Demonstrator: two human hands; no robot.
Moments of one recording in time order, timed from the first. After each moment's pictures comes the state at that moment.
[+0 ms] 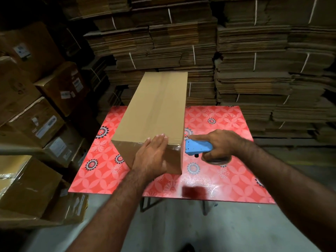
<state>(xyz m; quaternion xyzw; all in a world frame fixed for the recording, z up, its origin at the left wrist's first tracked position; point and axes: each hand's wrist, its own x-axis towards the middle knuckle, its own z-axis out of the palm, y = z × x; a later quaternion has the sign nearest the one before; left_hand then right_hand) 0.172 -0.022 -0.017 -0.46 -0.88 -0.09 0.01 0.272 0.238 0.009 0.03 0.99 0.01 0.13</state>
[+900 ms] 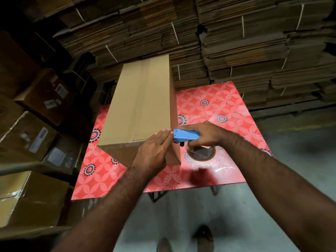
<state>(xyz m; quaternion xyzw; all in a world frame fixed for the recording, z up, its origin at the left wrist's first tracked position) 0.185 0.017 -0.023 -0.57 -0.82 -0.04 0.03 0.270 0.254 -0.059 0.09 0.94 -0.33 0.06</state>
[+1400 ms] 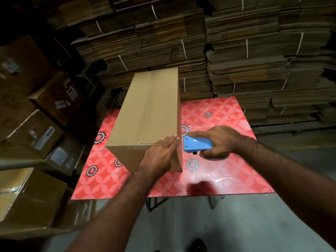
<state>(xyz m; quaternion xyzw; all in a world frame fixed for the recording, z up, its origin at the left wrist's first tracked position) 0.188 0.016 -0.014 -0.55 -0.83 -0.09 0.00 0.299 0.256 -0.006 0.02 1.00 -0.07 0.04</state>
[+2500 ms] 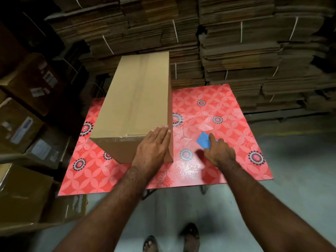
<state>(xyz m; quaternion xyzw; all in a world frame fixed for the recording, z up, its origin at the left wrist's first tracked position) 0.186 0.013 -0.030 -0.56 -0.82 0.00 0.07 0.319 0.228 -0.138 0.42 0.89 -0.14 0.06</state>
